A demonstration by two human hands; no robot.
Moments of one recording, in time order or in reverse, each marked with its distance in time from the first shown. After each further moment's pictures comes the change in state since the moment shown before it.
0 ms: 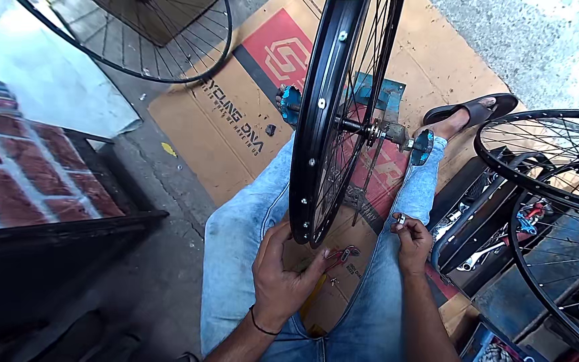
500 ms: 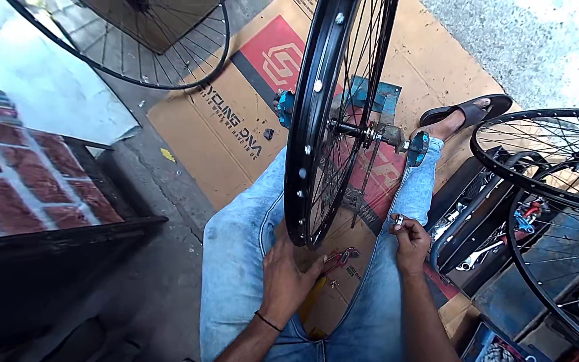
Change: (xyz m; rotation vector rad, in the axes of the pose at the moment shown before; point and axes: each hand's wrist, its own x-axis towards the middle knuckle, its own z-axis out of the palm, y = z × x) left_hand -0.033 -0.039 0.012 0.358 -0.313 -0.294; right_hand 0.001 0.000 -0.001 -0.002 -0.004 -0.005
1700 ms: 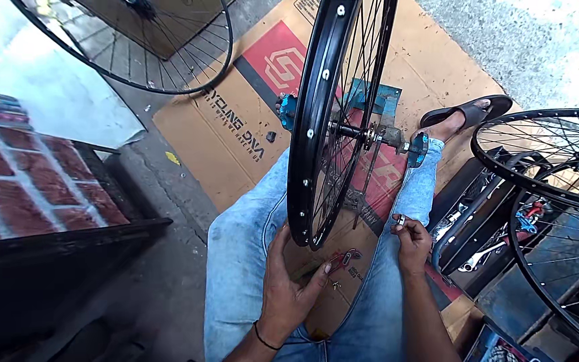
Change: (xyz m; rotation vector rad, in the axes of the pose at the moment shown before) left_hand -0.009 0.024 -0.022 -0.388 0.165 0.180; right_hand 0.000 0.000 0.003 0.020 0.027 0.006
